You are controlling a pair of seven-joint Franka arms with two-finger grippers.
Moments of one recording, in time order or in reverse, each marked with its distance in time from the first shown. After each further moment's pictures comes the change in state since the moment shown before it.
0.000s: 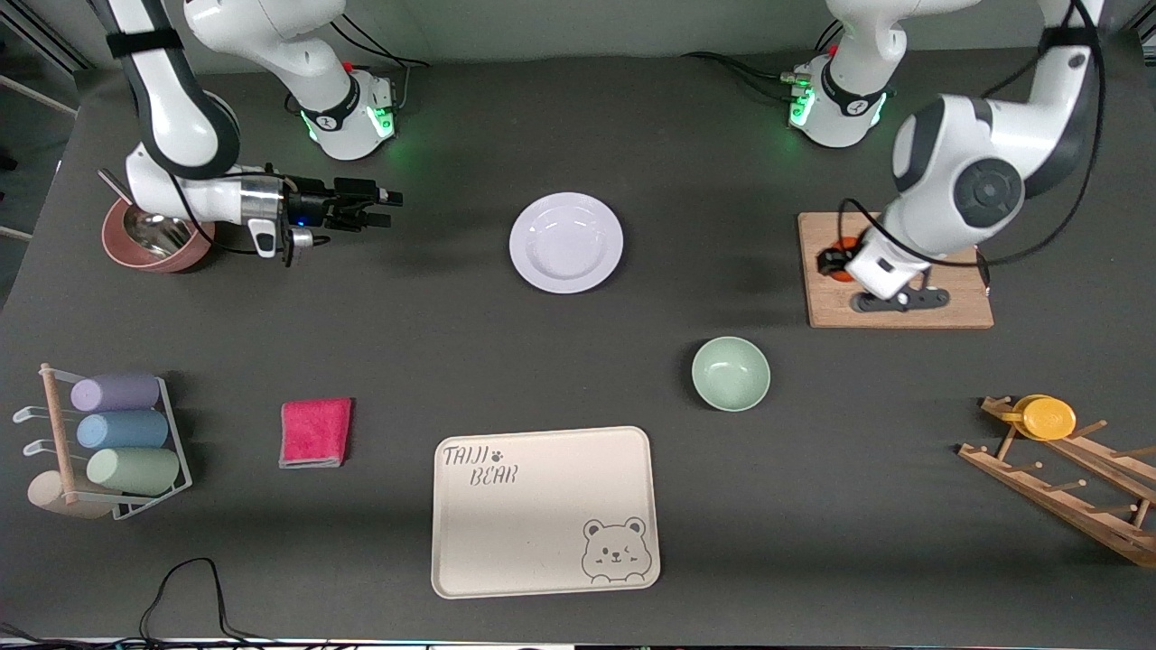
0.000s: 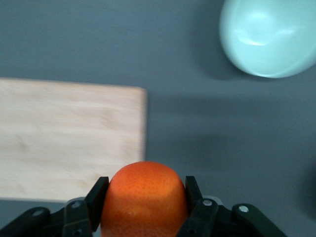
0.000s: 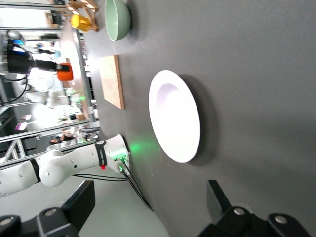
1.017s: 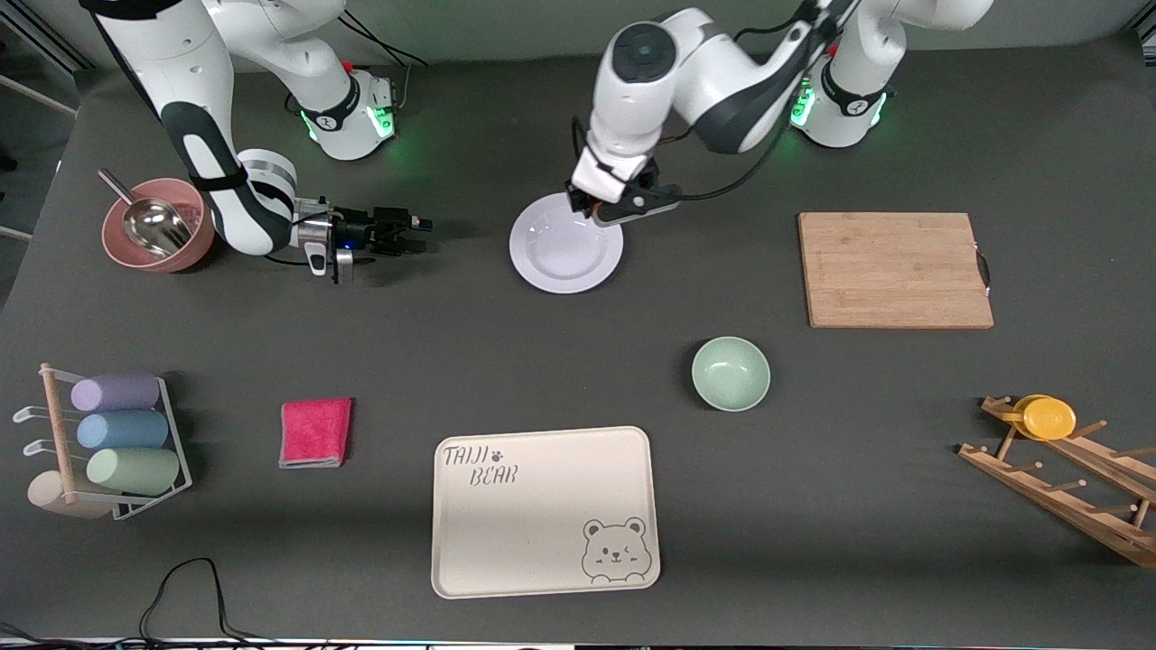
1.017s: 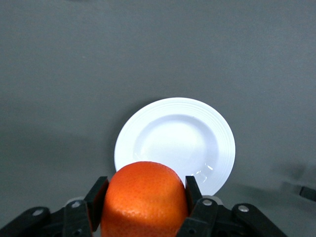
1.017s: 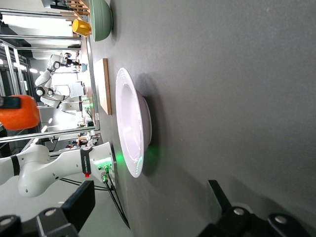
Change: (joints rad) left arm -0.513 0.305 -0.148 0.268 0.147 0.258 -0.976; right arm 0.002 0.442 0.005 -0.002 0.332 -0.078 -0.548
